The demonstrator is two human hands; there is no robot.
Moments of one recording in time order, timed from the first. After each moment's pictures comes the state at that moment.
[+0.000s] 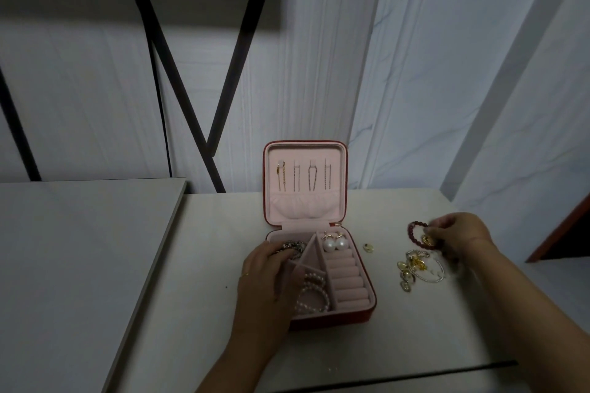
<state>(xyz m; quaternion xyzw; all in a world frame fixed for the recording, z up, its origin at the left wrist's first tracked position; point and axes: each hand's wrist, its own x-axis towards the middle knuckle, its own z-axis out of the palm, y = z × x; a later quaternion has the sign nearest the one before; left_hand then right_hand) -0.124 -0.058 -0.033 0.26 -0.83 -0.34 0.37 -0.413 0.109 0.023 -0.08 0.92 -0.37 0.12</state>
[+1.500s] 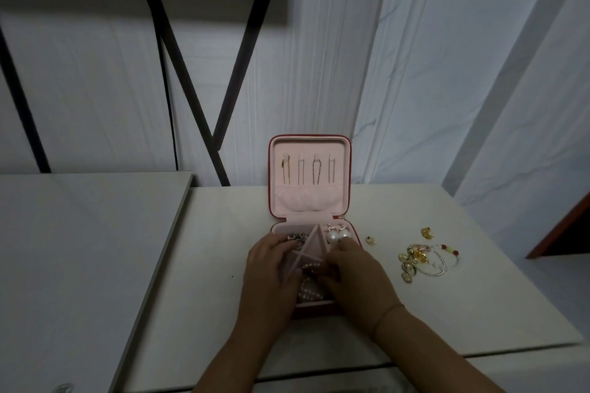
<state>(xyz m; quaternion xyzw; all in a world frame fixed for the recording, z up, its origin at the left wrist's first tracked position) -0.123 -0.062 -0.039 0.27 -0.82 -0.33 0.37 -0.225 0.049 0.021 -0.49 0.85 -0.20 0.05</state>
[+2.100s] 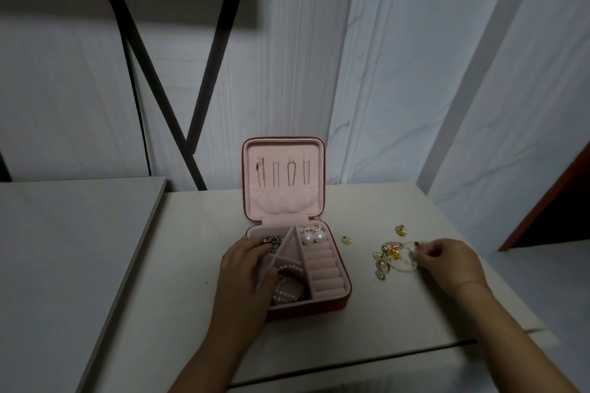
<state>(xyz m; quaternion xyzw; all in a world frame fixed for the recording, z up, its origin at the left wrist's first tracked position) -0.122 -0.059 -0.035 0.26 -0.82 -0.34 0.38 -0.363 0.155 0.002 -0.15 0.93 -0.33 0.04</state>
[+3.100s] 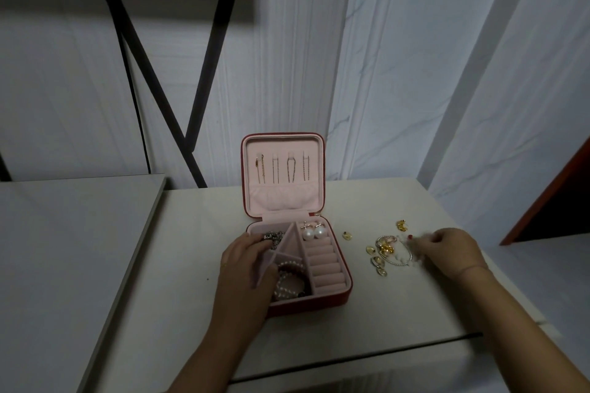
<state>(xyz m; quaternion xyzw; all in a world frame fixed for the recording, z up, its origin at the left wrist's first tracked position) -0.120 -0.056 -0.027 0.27 -0.82 -0.35 0.36 -0.366 0.150 0.018 -0.14 0.95 -0.29 0.04</state>
